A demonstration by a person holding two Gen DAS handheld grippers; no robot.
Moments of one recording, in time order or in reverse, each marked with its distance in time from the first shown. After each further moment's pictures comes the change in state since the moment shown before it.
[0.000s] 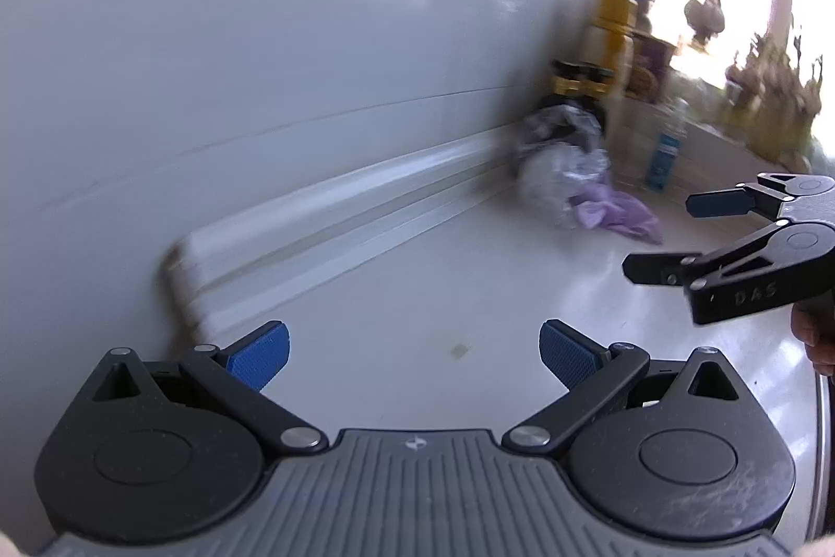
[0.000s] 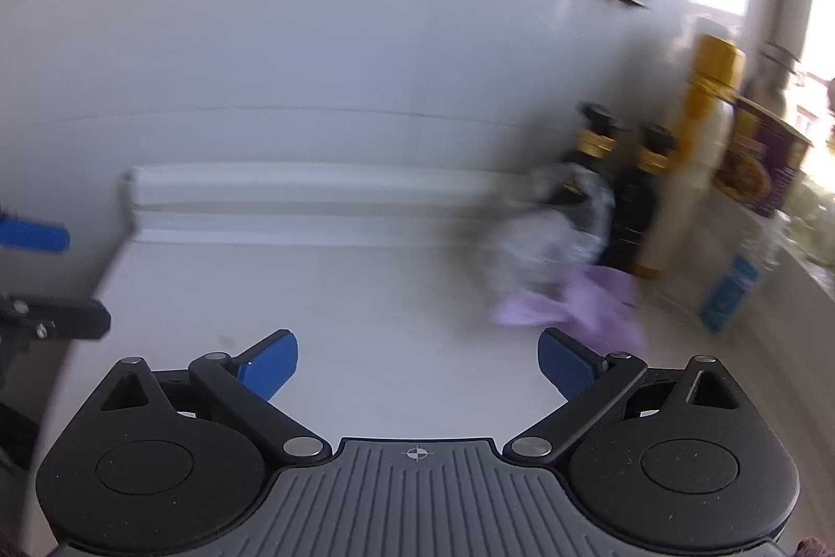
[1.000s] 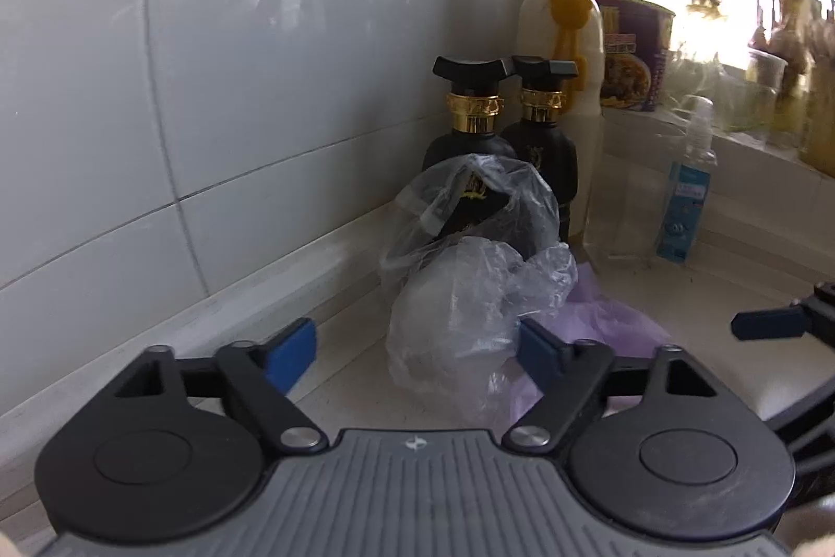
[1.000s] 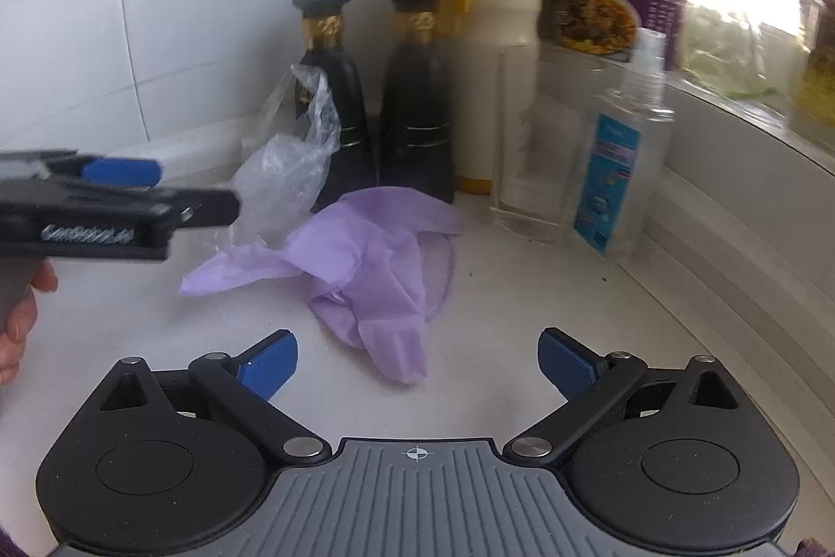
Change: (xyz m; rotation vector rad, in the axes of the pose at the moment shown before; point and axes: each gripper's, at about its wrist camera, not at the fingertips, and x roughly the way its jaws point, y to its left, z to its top) left arm 0.158 -0.096 0.072 0.098 -0.080 -0.004; right arm 0.072 -0.142 -0.043 0.216 0.030 -0.040
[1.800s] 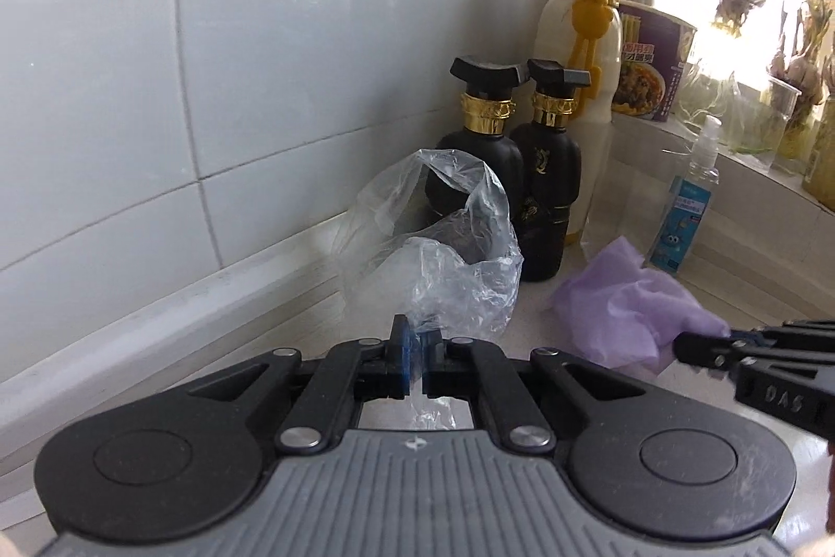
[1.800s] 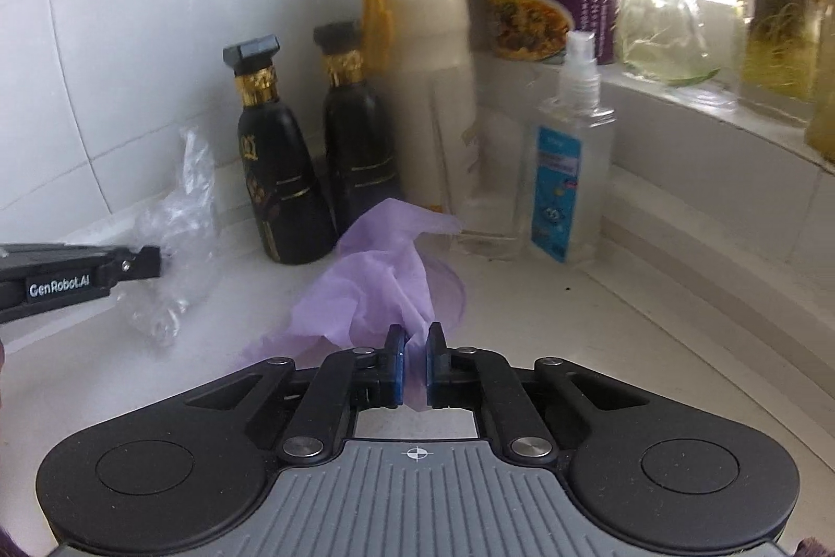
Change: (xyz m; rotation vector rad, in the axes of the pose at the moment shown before) left arm -0.013 0.007 0.007 -0.074 0.076 0.010; right arm -0.019 -0.026 0.008 0.178 -0.040 -0.024
